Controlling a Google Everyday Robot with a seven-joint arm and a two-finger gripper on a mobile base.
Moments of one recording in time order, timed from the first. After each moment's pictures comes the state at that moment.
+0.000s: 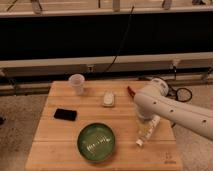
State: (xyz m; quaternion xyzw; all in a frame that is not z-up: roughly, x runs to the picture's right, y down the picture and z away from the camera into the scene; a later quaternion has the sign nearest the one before) arm 0.181 0.183 0.729 -0.29 0.01 -0.05 0.96
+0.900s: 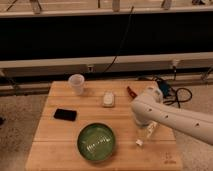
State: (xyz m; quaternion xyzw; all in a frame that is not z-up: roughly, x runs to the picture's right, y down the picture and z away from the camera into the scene) arm 0.180 0.203 0.745 -0.30 0.01 -0.07 0.95
